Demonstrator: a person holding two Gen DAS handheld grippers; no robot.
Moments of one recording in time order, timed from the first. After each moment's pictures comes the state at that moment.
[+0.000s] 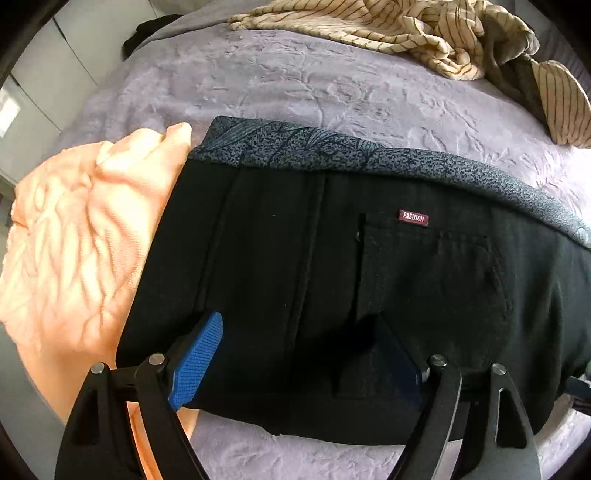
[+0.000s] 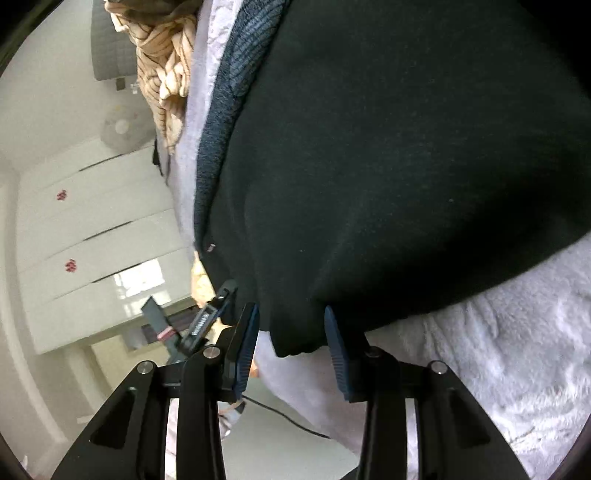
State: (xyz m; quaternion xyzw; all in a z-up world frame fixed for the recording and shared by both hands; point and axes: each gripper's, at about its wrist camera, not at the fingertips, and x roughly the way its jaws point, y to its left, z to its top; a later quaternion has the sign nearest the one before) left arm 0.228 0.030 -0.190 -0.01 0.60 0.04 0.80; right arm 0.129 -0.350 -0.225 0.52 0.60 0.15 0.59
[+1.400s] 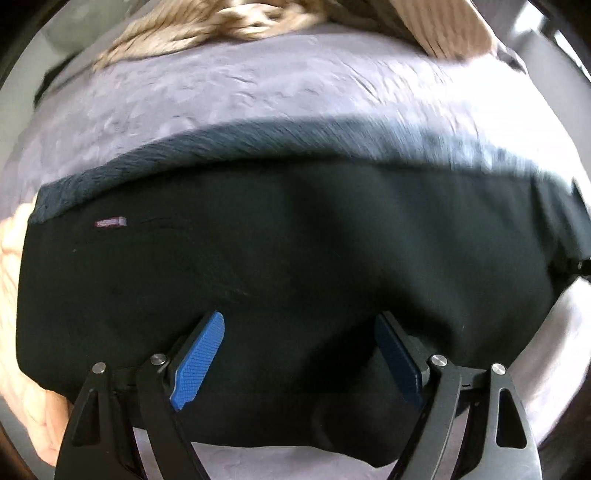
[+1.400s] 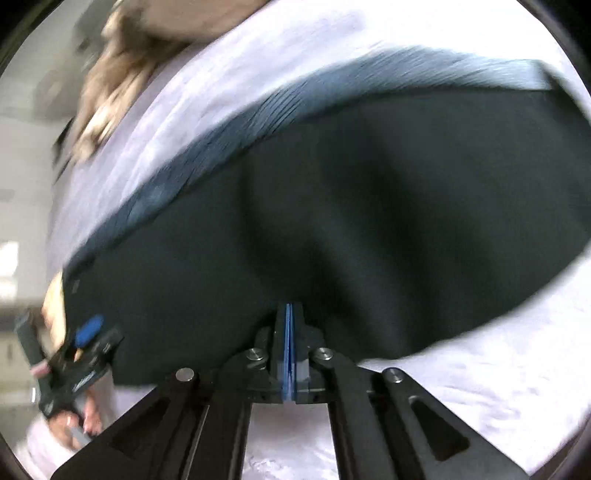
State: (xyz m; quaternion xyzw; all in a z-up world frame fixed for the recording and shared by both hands) left arm 0.226 -0.128 -0.188 0.04 0.62 -0.10 0.78; right arm 0.156 -0.479 -0.149 0.23 0.62 -0.06 0.74
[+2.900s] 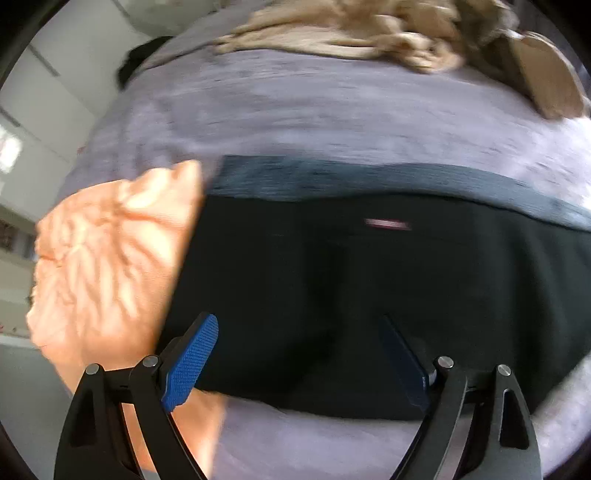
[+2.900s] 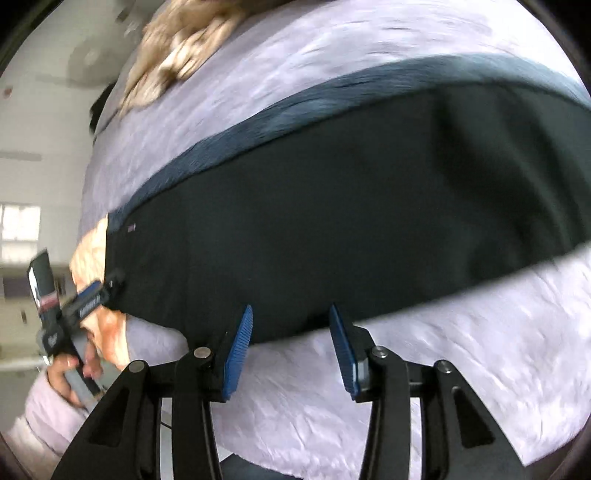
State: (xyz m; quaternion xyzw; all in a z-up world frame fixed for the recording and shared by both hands) left arm 0.223 -0.021 -0.161 0.07 0.61 0.03 0.79; right arm 0.150 -0.356 -0.146 0.24 0.64 0.04 0.73
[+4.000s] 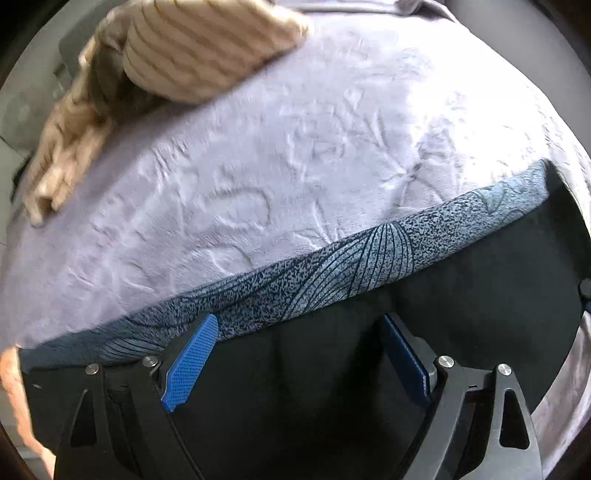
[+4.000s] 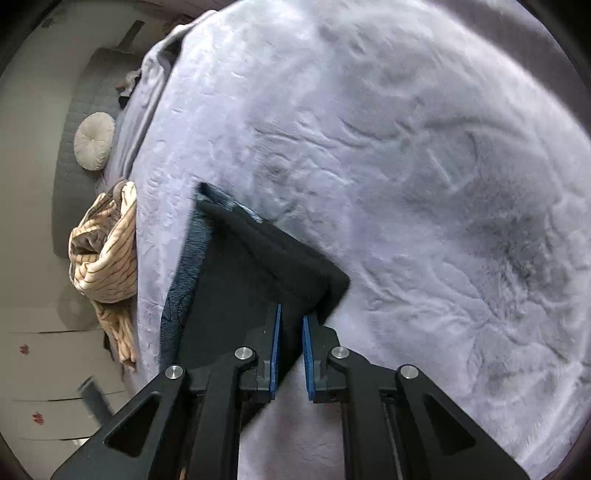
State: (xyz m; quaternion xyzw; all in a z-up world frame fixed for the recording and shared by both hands) left arm 0.265 -0.458 -0.191 0.15 0.59 -0.14 0.78; right arm 0.067 -0.740 -0.166 0.53 0.43 -0.16 0.71
